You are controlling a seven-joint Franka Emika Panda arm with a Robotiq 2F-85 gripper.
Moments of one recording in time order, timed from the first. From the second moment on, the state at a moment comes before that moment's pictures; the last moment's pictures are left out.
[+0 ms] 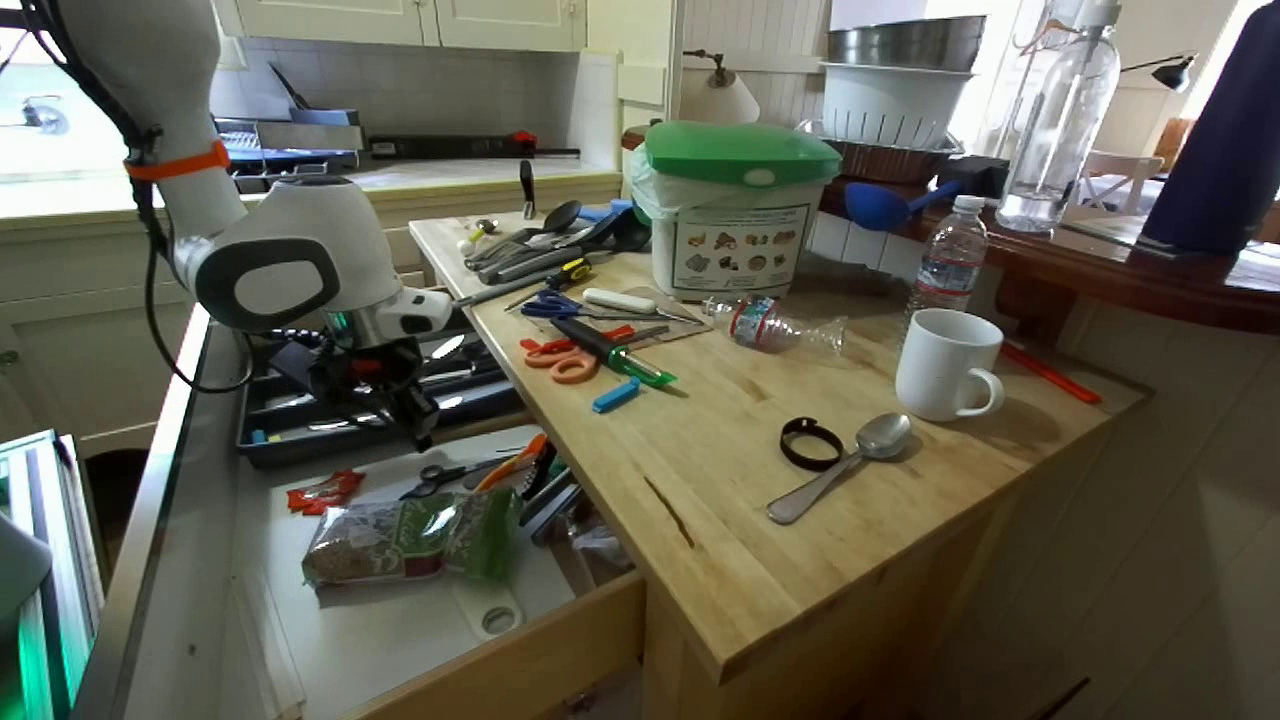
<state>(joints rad) 0.19 0.31 -0.25 -2.75 -0.04 3.19 -0.11</state>
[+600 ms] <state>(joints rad) 0.35 0.37 -0.40 -2.75 0.18 3.28 0.08</state>
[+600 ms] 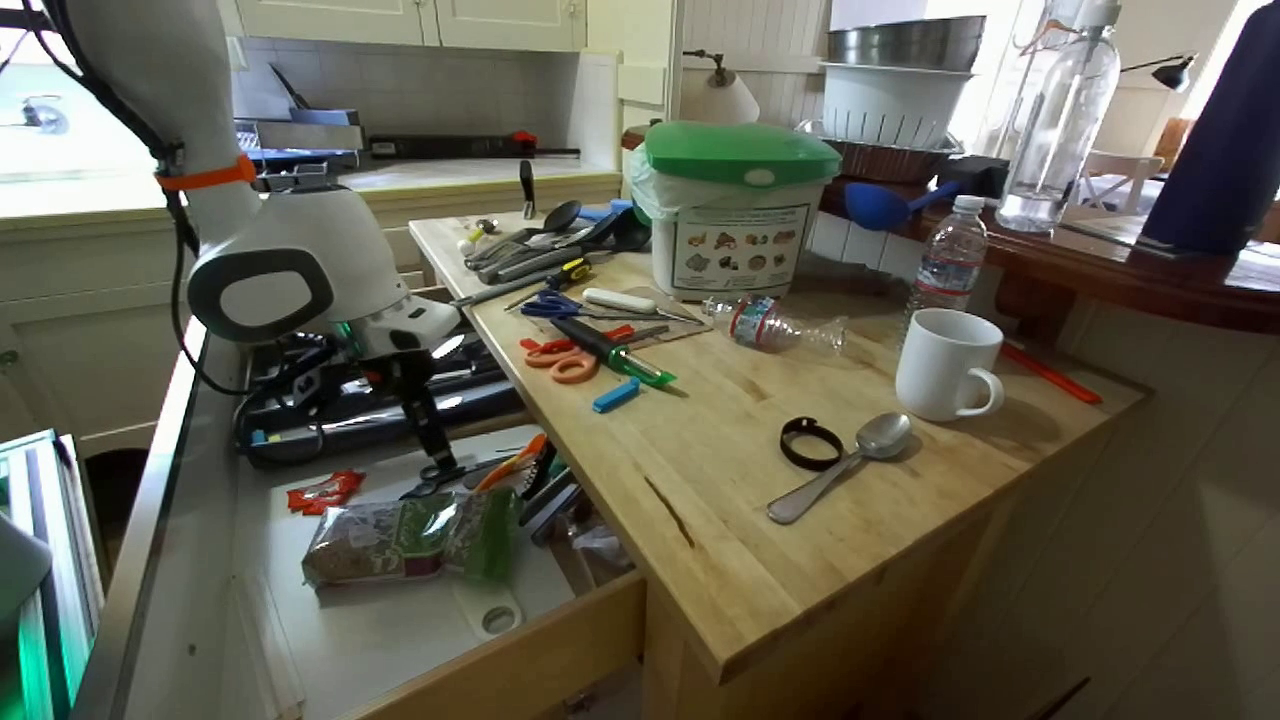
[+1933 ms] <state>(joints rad) 0.24 0.44 -0.29 -2.69 0.30 3.31 0.21</state>
